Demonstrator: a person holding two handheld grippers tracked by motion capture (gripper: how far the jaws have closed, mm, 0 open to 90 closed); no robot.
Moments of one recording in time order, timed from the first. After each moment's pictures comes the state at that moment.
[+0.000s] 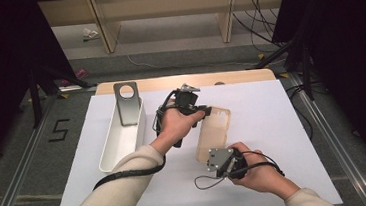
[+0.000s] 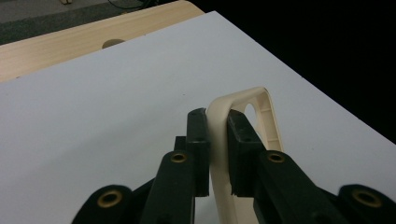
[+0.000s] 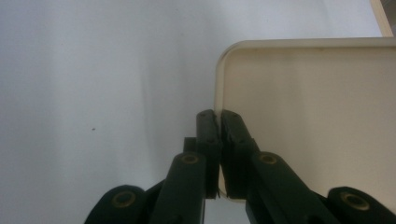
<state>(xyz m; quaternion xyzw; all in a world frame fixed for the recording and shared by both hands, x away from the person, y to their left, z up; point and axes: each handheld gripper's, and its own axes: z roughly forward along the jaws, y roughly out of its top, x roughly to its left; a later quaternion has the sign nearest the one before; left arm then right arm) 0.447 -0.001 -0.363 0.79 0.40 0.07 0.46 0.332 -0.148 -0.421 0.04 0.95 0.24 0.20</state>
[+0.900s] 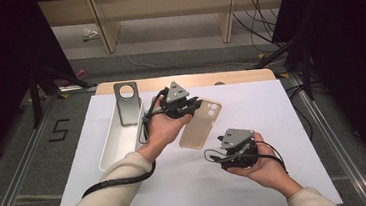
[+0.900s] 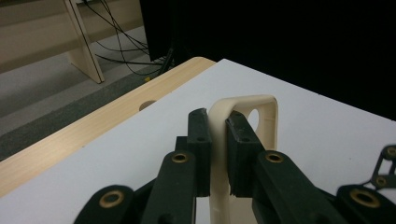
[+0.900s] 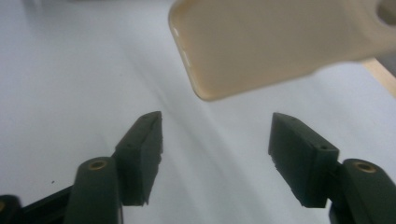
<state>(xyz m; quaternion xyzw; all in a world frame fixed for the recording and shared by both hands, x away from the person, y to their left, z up) 0.433 0.036 -0.352 0.78 0.30 0.20 0.51 0.354 -0.180 -0.416 0.20 0.89 0.35 0.20</state>
